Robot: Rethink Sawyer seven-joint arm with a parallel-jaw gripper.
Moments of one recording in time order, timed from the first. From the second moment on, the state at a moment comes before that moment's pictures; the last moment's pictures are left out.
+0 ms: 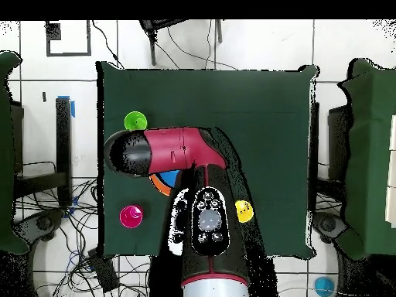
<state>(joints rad) -0.08 -0.76 0.06 1.58 -0.16 0.74 2.33</state>
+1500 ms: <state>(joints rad) -0.06 -0.78 0.06 1.64 -0.16 0.72 2.33</state>
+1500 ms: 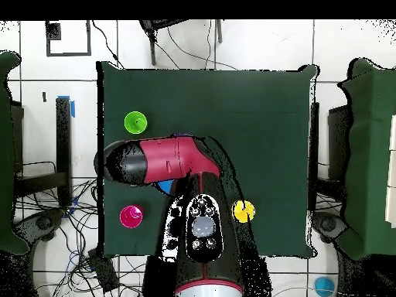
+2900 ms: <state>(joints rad) -0.06 -0.79 0.06 1.67 -0.16 0.70 2.33</state>
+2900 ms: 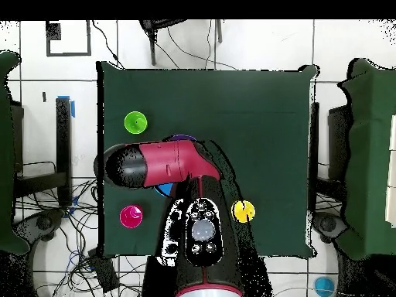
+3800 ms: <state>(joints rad) -0.06 -0.79 0.06 1.67 -0.16 0.70 2.33</state>
